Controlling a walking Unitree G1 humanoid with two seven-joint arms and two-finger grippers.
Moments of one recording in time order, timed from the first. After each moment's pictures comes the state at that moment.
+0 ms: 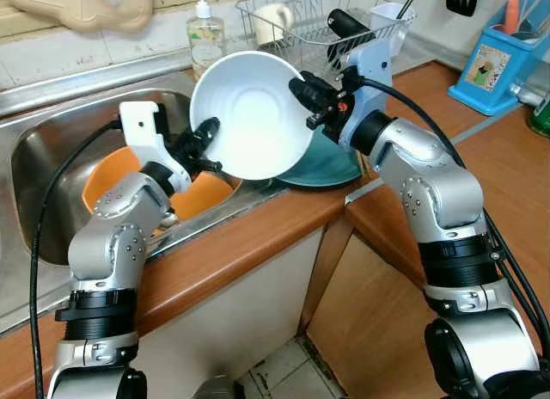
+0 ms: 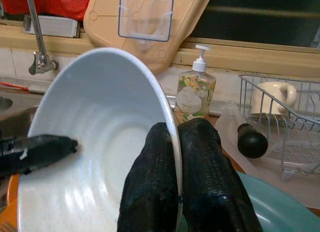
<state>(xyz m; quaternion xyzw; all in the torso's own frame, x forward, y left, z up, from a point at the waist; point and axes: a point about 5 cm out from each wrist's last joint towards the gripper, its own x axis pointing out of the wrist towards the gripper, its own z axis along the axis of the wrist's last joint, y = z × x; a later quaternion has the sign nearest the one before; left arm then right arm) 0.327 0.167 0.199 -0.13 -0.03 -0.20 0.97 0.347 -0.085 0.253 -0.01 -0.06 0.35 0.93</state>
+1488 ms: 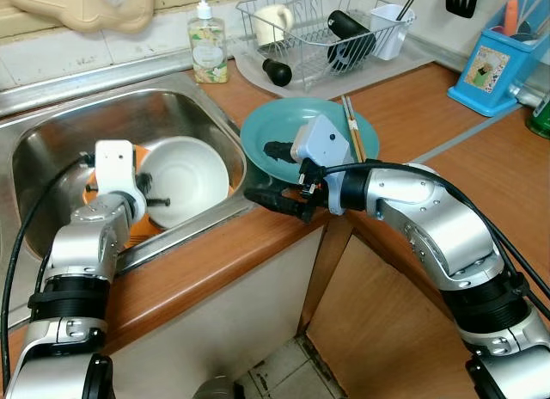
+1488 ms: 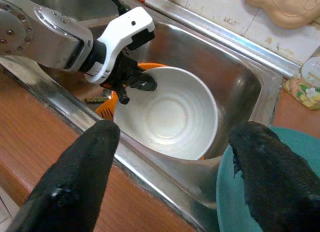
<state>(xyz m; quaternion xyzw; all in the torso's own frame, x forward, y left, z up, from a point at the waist) 0.337 0.245 0.129 0.02 0.21 0.05 0.98 0.294 -0.067 0.221 -0.17 0.02 0.53 0.83</state>
